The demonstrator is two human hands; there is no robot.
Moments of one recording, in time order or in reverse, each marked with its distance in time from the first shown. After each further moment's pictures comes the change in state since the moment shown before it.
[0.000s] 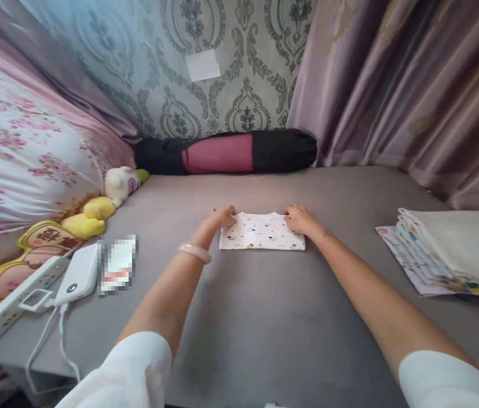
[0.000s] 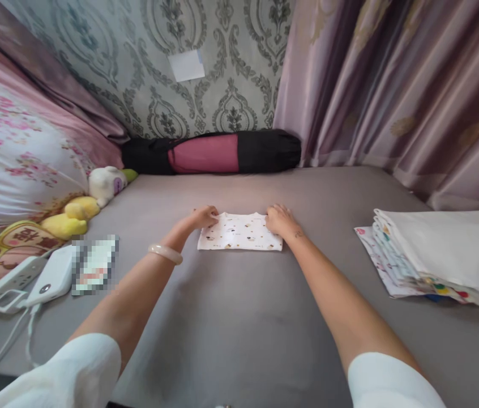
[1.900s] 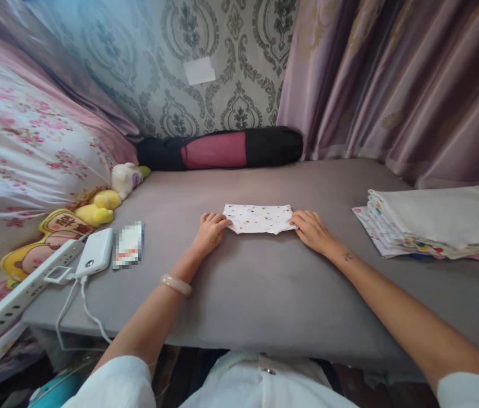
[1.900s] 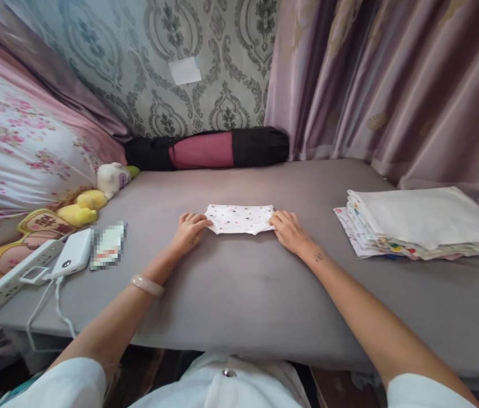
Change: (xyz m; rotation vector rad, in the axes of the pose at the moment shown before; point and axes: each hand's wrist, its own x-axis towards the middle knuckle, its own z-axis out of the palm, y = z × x) left_hand -0.113 -0.065 -0.003 0.669 0.157 0.770; right_hand -0.118 0.040 0.027 0.094 0.508 -0.510
